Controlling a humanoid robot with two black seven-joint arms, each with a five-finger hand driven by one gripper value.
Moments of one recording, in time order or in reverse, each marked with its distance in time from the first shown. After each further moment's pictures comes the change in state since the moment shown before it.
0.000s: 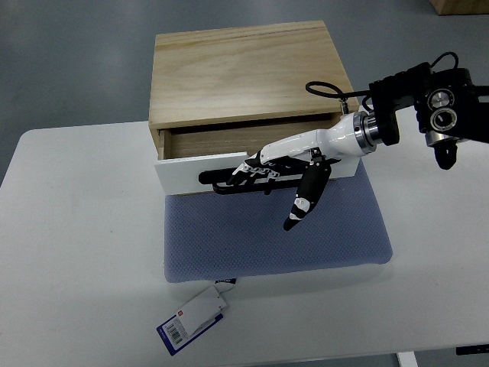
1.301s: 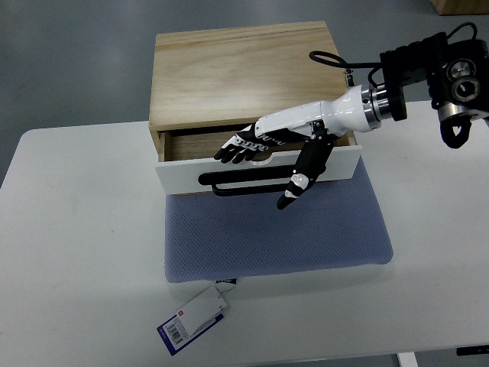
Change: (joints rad) left arm 0.000 0.000 0.000 0.000 0.000 0.000 0.000; right arm -0.025 -0.051 0.202 0.000 0.076 0.082 -0.003
